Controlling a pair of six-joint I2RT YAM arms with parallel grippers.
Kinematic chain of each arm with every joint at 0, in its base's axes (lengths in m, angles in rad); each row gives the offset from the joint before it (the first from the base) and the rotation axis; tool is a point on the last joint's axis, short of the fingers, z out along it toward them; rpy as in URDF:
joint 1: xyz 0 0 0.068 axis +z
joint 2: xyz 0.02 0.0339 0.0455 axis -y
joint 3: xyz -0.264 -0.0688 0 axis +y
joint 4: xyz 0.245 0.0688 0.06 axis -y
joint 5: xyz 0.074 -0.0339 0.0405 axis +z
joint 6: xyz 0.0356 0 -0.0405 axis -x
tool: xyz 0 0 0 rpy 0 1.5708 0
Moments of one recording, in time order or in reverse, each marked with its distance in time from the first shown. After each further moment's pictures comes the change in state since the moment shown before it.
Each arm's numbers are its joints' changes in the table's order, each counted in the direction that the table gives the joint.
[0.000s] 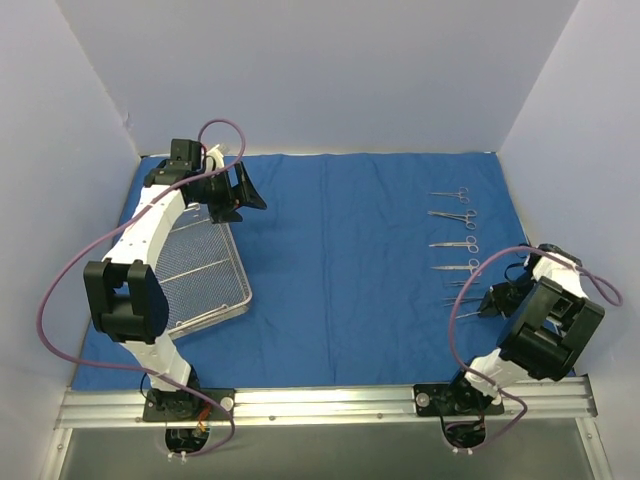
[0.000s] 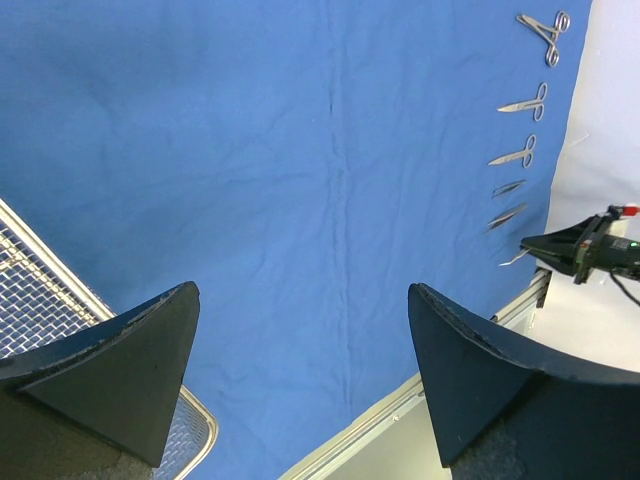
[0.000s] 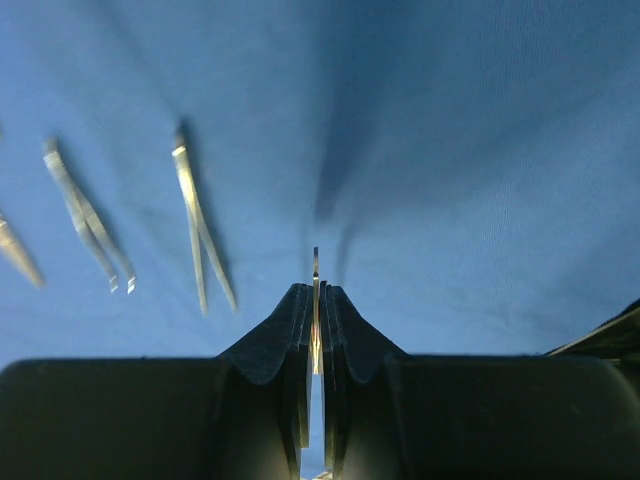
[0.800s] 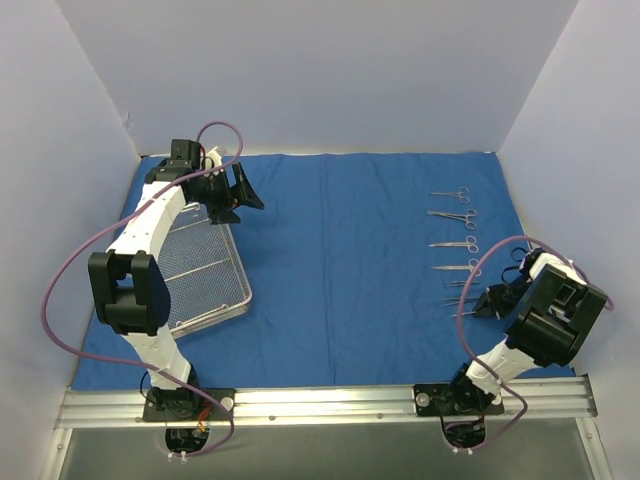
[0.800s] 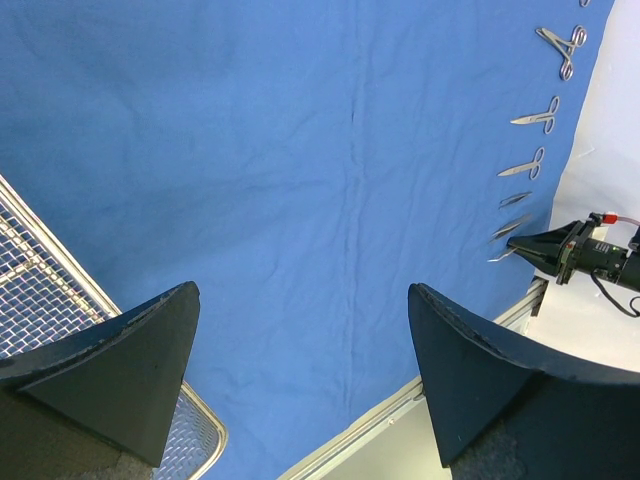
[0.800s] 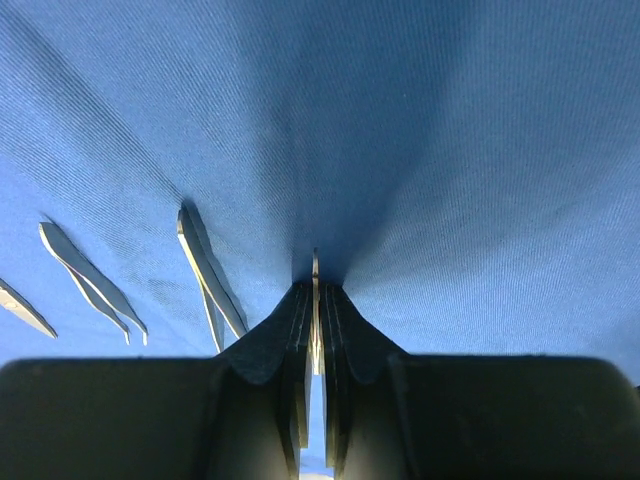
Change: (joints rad) left arm 0.023 -0.060 -0.026 -0.011 0.002 0.009; right arm -0.001 -0.104 0.040 0.121 0.026 -0.056
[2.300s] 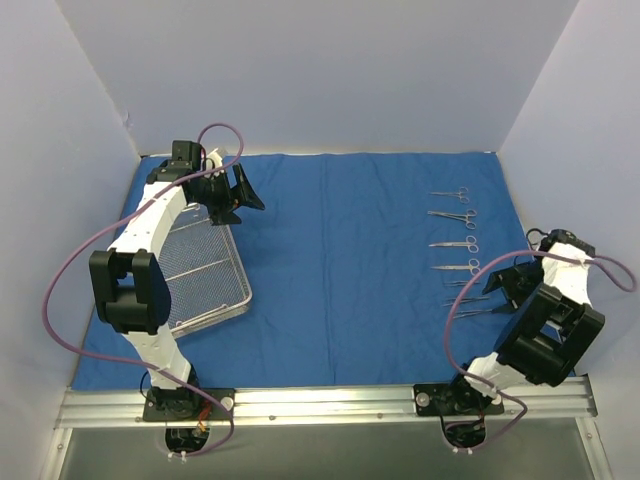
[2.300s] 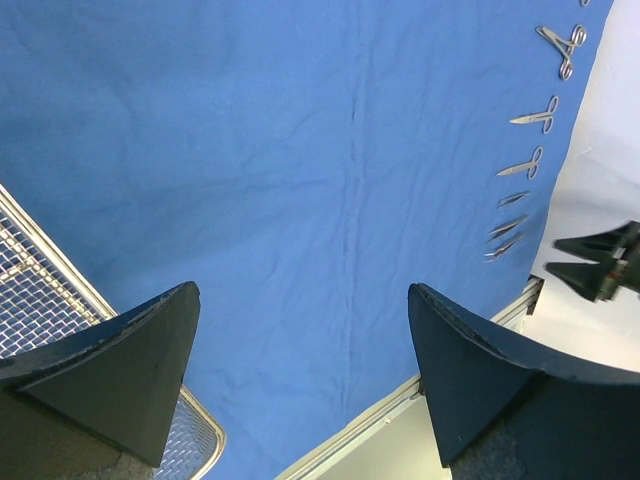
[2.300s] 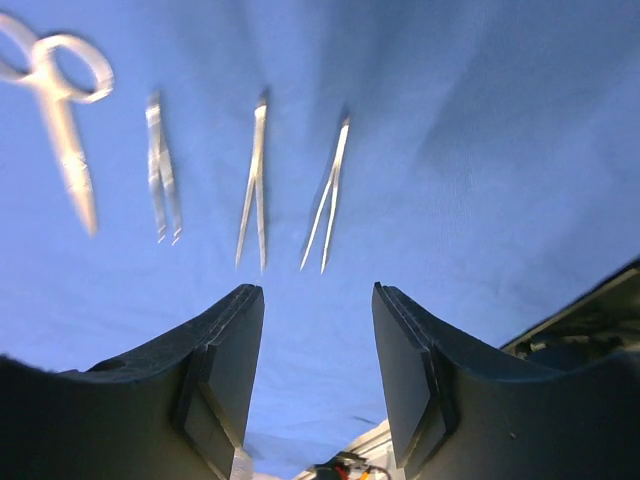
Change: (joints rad) left arm 0.000 -0.011 0.005 0.008 -0.008 0.008; right arm -0.005 0.116 -0.151 -0.208 -0.019 0.119
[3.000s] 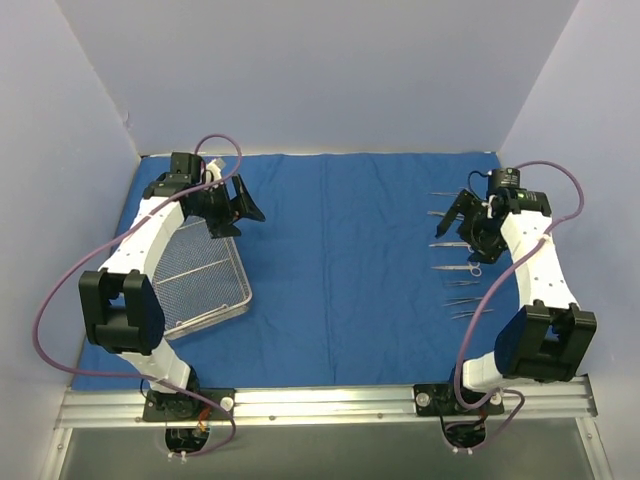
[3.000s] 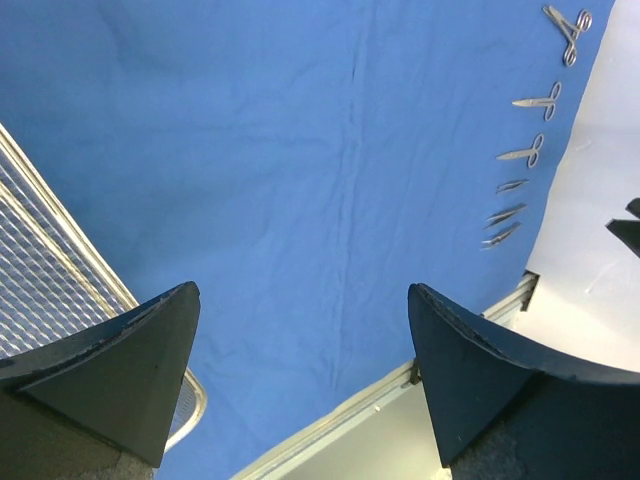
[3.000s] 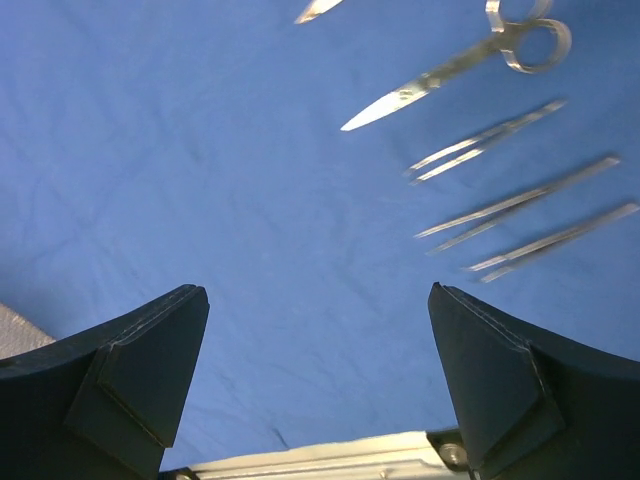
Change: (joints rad) left arm -0.021 0.138 0.141 0.011 0.033 0.048; right arm 0.493 0.043 -0.346 -0.010 -0.019 0.167
